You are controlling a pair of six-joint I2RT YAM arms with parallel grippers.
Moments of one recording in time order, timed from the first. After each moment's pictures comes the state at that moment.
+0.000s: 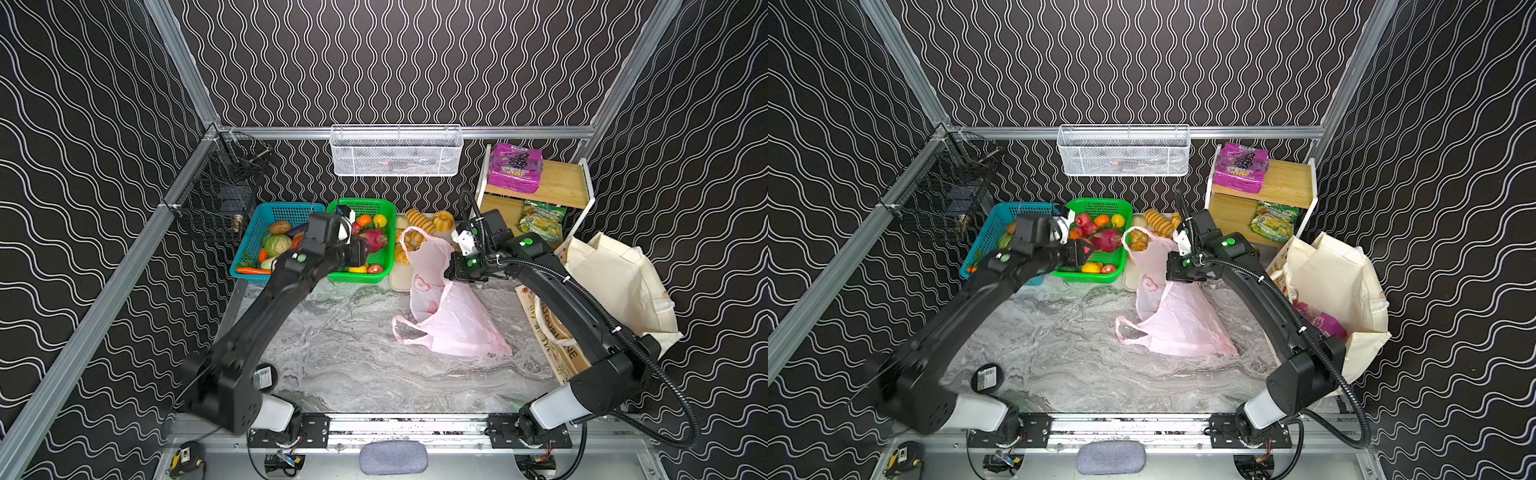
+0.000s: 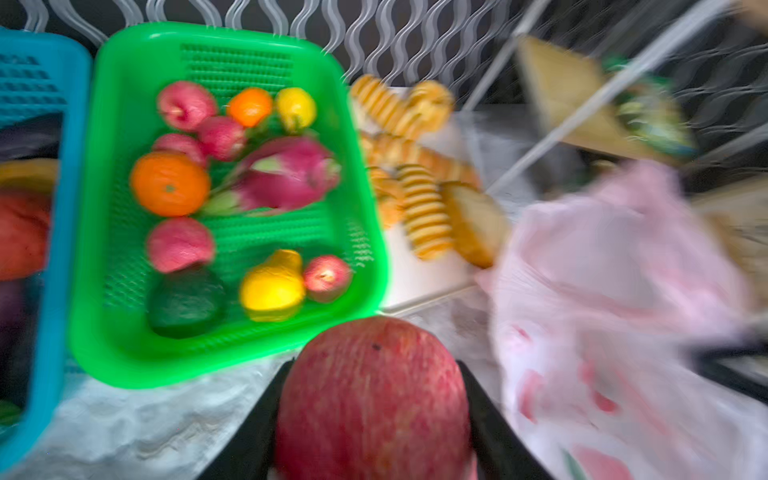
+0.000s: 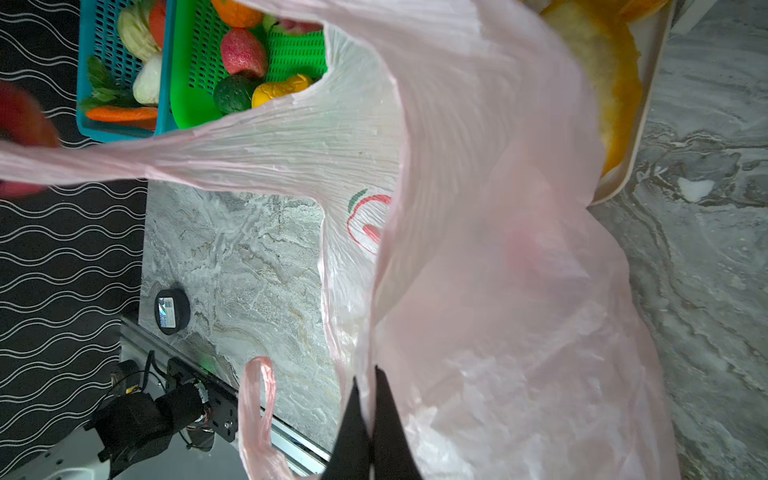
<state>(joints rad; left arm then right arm) -0.40 1.35 1.29 -0.52 0.16 -0.29 0.46 1.55 1.60 -1.05 -0.28 0.41</state>
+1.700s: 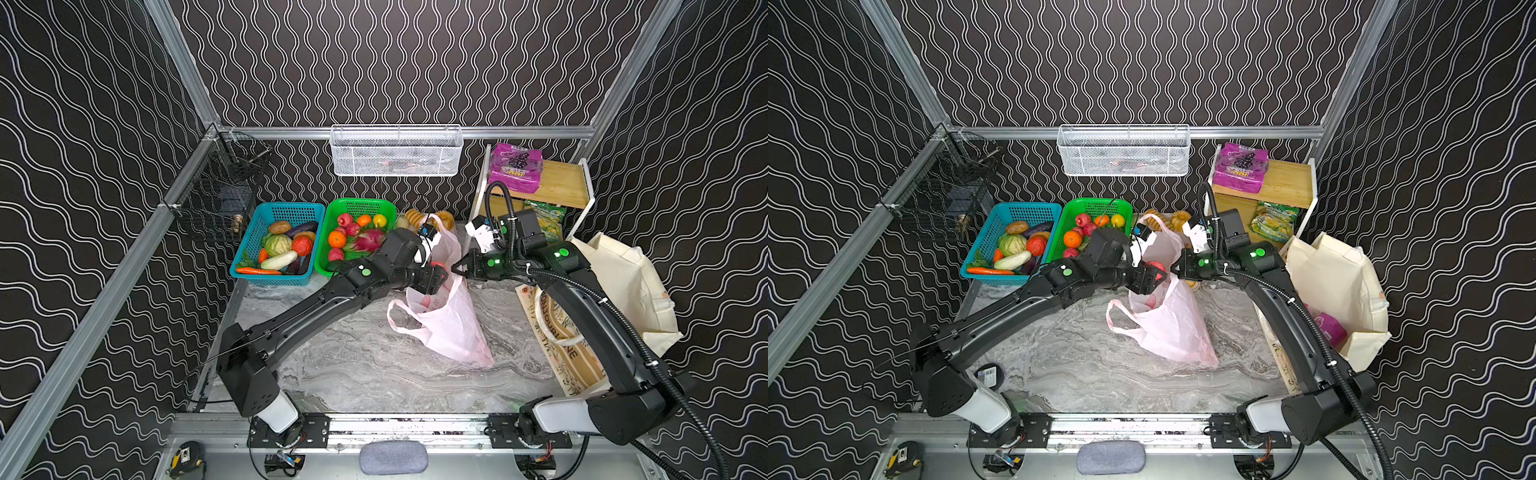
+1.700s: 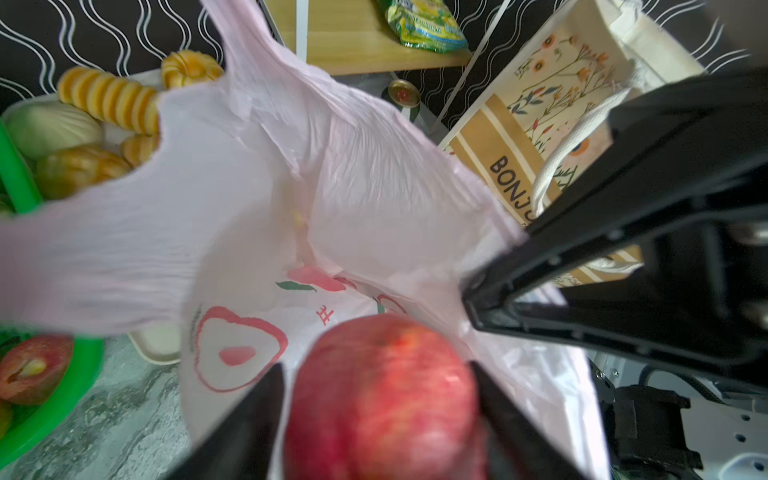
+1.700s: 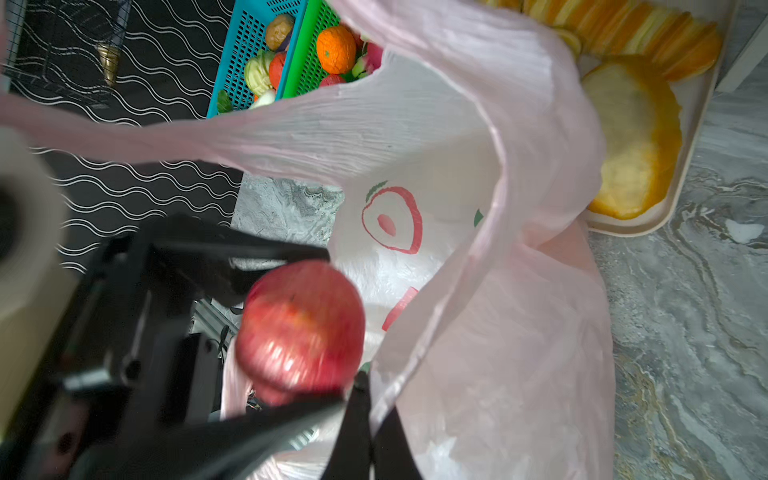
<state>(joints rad) -0.84 1.60 1.54 -0.52 0.10 -0.28 0.38 1.38 1.55 -1.00 -0.46 0.37</state>
